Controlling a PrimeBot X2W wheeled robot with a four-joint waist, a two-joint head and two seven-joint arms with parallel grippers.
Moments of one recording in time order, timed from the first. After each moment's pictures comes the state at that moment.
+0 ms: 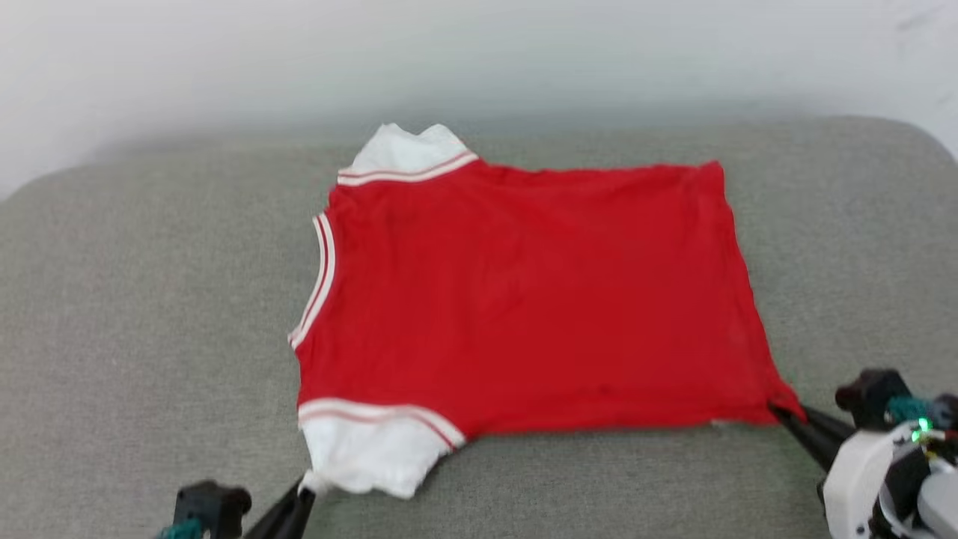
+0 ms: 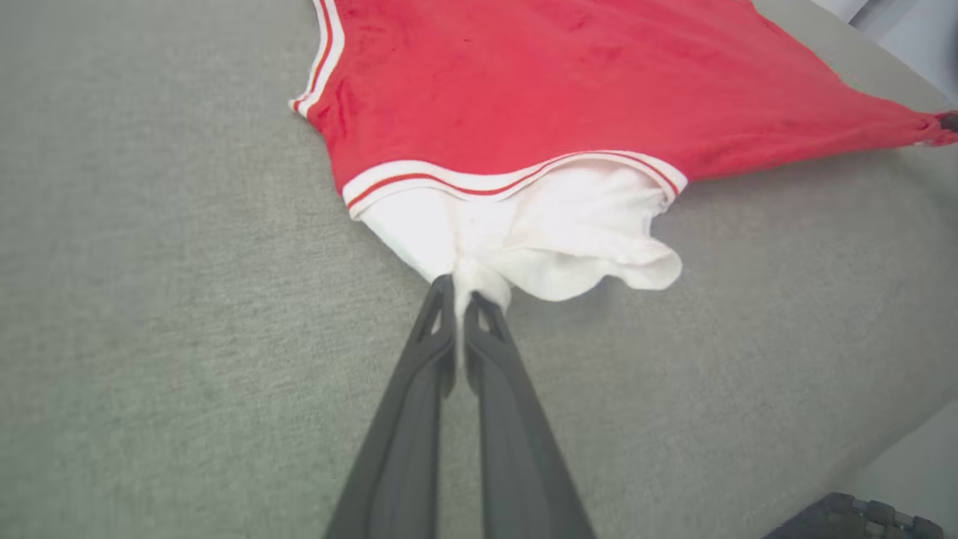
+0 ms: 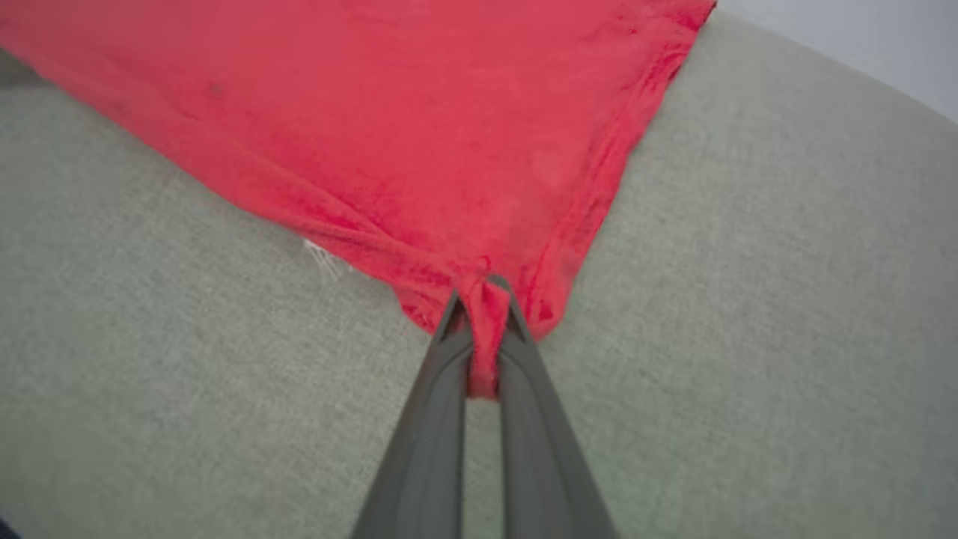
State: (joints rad) left arm -0.13 0.78 -0.85 -0.04 -0.95 0.29 -0.22; right arm -0.51 -0.73 1.00 0.53 0.77 0.13 -0.20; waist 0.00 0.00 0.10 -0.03
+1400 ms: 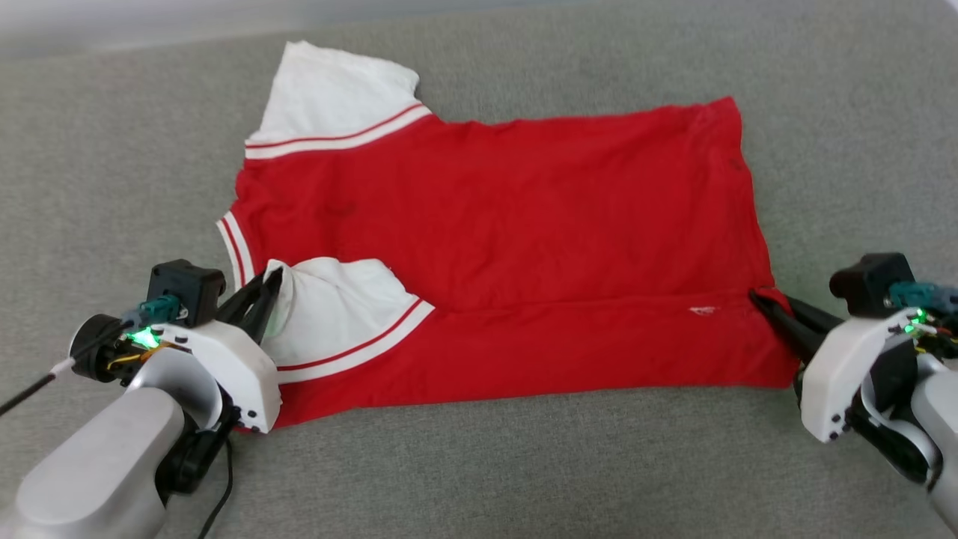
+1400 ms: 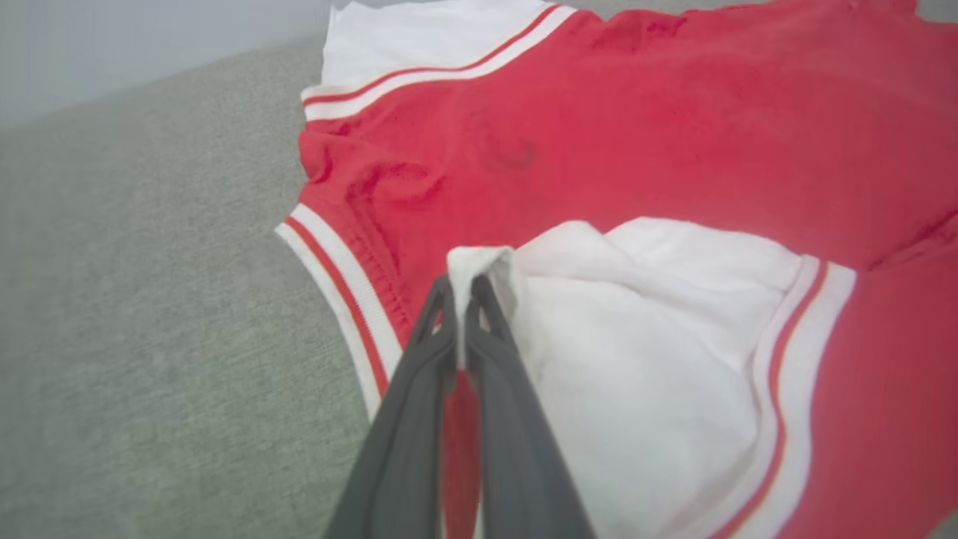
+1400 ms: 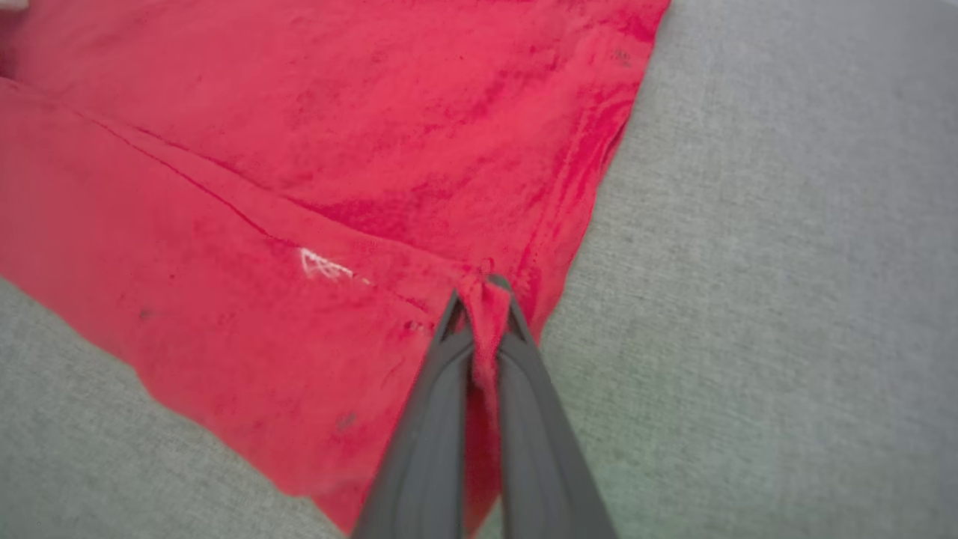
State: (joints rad) left arm -0.55 0.71 -0.80 0.24 -0.84 0.13 -0.10; right arm -0.50 -0.65 0.66 0.34 0.67 0.13 0.06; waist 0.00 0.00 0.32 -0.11
